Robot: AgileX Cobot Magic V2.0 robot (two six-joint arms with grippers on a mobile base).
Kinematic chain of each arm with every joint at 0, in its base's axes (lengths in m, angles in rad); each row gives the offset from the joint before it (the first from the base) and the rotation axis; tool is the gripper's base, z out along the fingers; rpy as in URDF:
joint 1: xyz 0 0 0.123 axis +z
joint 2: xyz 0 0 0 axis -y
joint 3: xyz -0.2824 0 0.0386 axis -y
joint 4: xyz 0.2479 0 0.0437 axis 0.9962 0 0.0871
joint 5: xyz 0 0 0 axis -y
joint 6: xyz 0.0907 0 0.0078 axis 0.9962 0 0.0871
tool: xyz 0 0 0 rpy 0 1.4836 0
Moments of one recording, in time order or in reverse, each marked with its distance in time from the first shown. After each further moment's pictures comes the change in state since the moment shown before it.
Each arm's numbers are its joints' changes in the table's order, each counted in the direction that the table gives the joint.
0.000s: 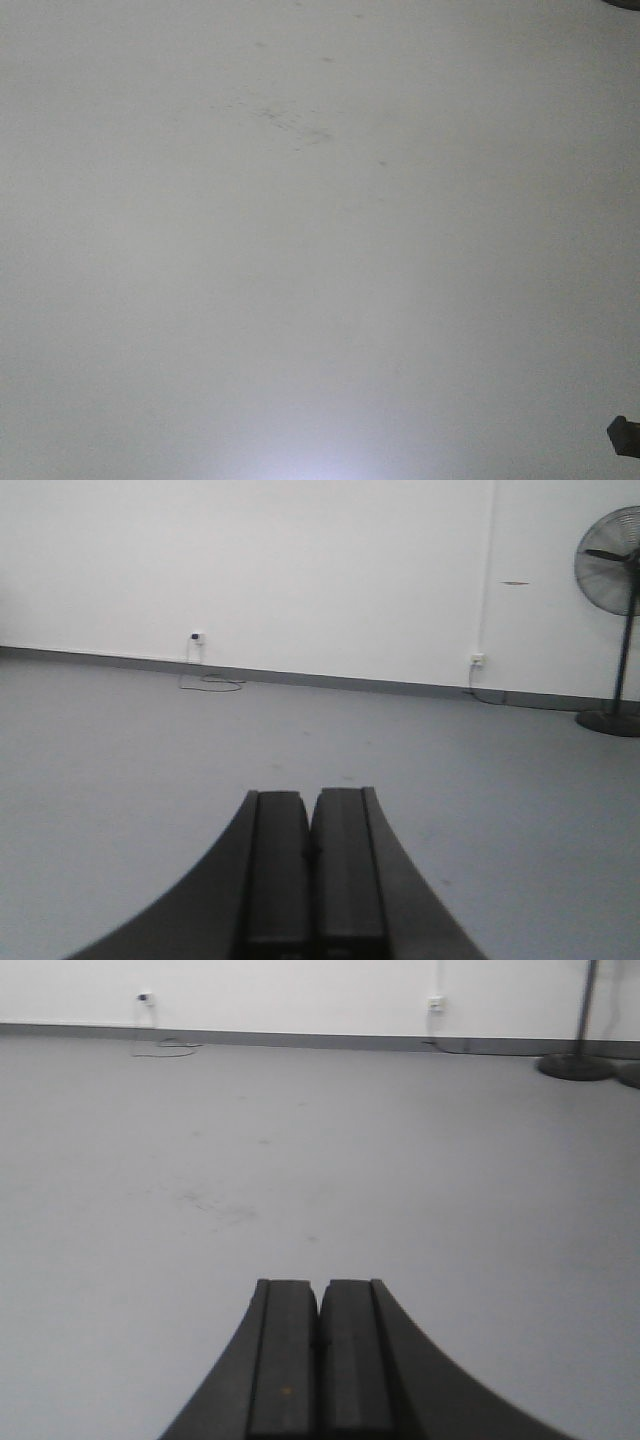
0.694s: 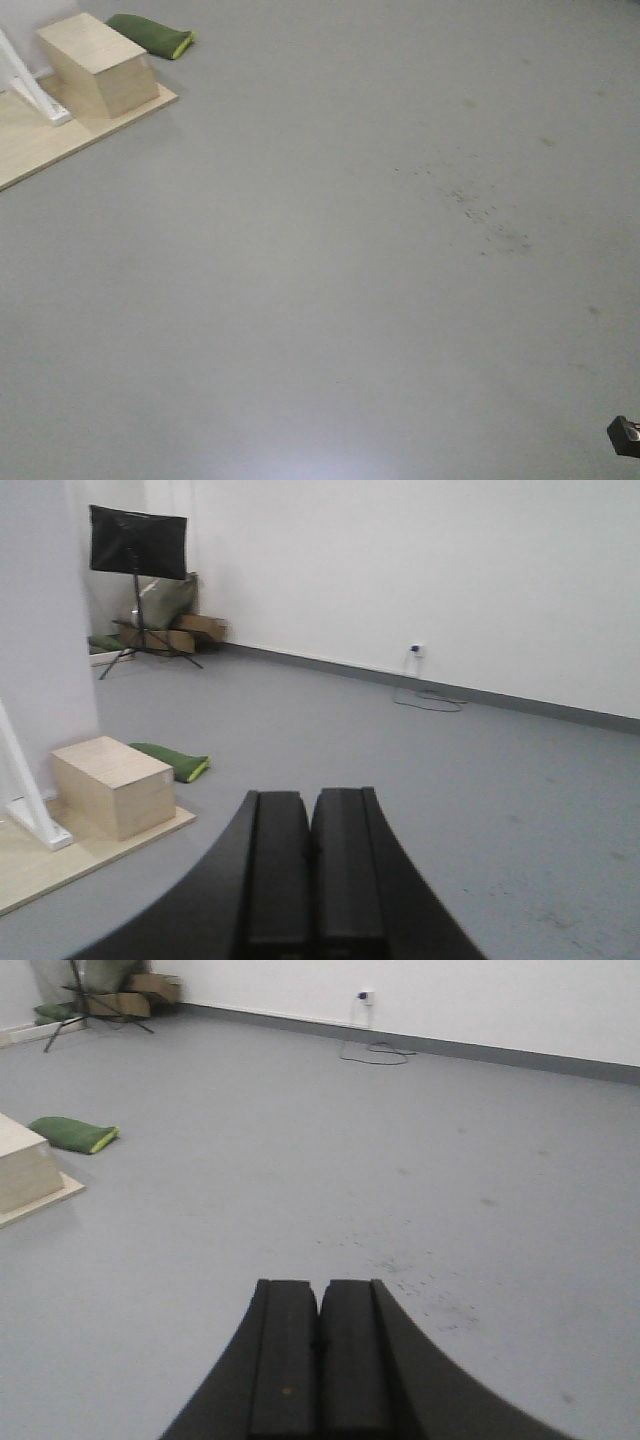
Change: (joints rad) left arm 0.000 0.000 0.000 0.000 -0.001 0.000; right arm 0.000 0.000 -0.001 0.000 0.000 0.000
